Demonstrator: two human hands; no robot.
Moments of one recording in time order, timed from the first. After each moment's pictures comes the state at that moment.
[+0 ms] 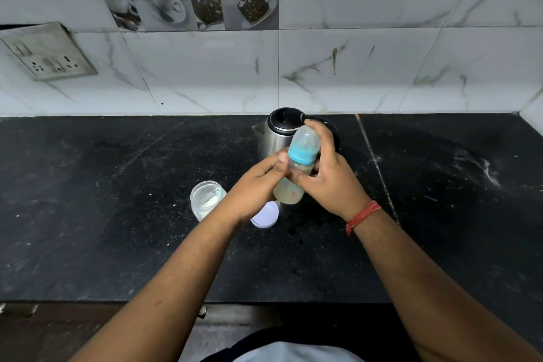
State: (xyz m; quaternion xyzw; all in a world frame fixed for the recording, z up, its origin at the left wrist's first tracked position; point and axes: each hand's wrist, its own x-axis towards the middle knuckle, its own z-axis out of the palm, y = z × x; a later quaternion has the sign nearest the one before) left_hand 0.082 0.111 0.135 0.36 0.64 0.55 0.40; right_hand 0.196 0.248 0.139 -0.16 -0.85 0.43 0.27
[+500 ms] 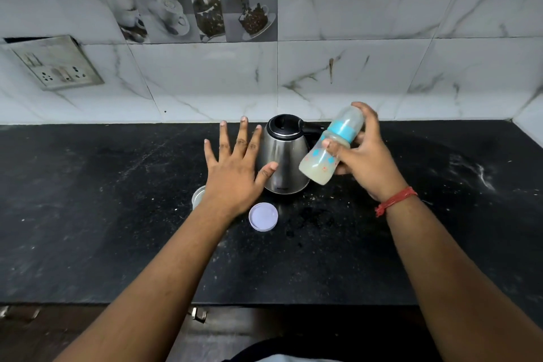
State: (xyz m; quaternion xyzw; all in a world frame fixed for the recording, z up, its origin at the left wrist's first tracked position) left_hand 0.050 0.102 0.132 0.45 0.88 0.13 -0.06; right_hand 0.223 0.288 0.174 -0.26 -0.71 0.58 0.30
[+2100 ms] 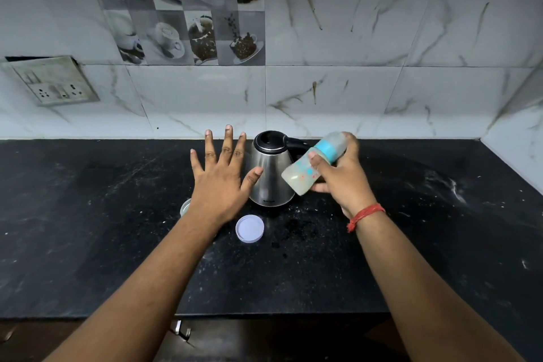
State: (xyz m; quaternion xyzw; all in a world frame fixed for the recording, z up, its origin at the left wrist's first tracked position) left_hand 0.066 0.094 0.151 0.44 0.88 0.17 -0.07; right_hand 0.229 0.268 0.175 -0.32 -0.62 0.63 0.35
